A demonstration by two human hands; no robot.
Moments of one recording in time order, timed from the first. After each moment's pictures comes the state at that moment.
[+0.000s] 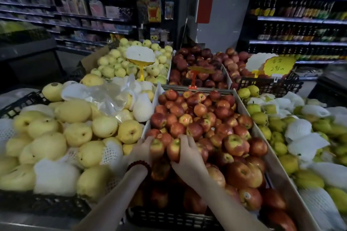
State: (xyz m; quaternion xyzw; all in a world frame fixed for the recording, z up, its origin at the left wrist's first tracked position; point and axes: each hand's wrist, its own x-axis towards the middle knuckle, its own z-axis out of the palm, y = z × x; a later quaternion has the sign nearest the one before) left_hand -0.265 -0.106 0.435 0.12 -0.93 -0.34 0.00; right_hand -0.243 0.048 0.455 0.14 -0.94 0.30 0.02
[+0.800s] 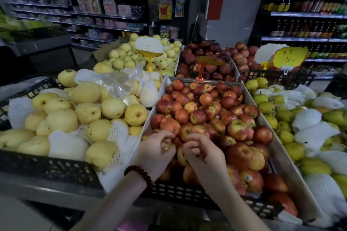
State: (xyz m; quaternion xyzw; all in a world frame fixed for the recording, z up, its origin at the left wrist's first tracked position) left_hand -0.153 -0.062 0.472 0.02 -0.90 -0.42 0.12; right_hand -0.152 0.089 0.469 0.11 -0.82 0.56 0.05
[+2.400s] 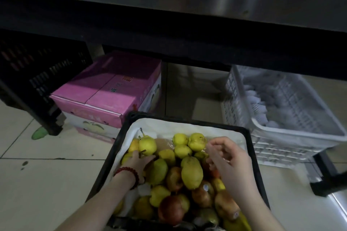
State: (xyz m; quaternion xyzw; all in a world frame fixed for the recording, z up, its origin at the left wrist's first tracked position) left_hand 0.011 0.000 -0.154 0.14 -0.94 -0.12 -0.29; right_hand 0.029 0.246 -0.033 0.02 -0.80 0.60 0.01
